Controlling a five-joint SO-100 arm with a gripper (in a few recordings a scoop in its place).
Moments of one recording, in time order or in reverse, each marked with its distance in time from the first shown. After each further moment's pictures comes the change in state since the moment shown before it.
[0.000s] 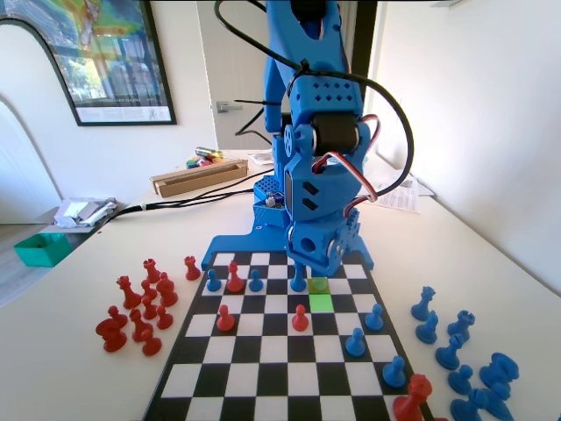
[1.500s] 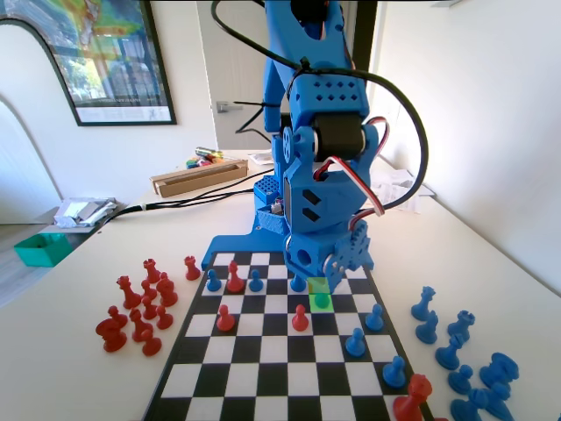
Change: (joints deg) arm 1.8 -6.1 -9.7 1.7 8.1
